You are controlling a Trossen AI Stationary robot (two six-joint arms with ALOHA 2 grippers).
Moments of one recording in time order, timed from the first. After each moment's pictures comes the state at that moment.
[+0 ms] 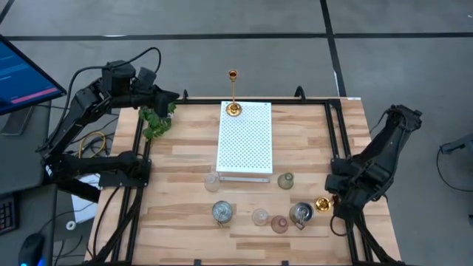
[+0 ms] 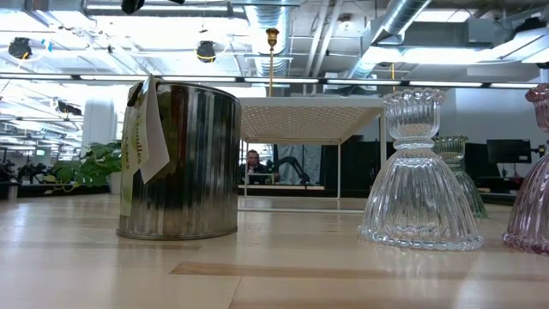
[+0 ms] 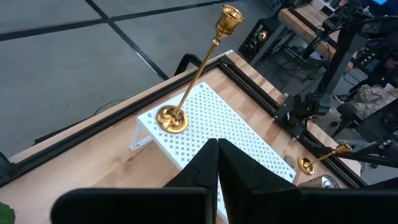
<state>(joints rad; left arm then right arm) 0.67 0.80 1.43 -0.92 0.21 -0.32 0.95 1.08 0.98 -1.35 0.08 1.26</state>
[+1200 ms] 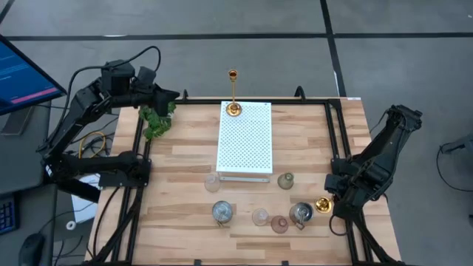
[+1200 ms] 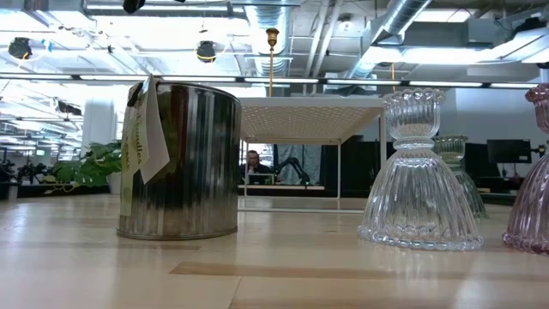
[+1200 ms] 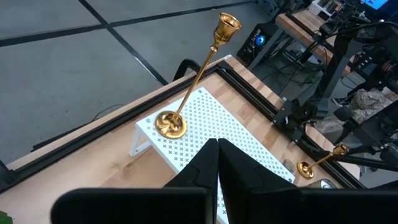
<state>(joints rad) 0.67 0.80 1.43 -0.90 0.21 -0.32 0.94 1.08 0.98 -1.35 0.08 1.25</state>
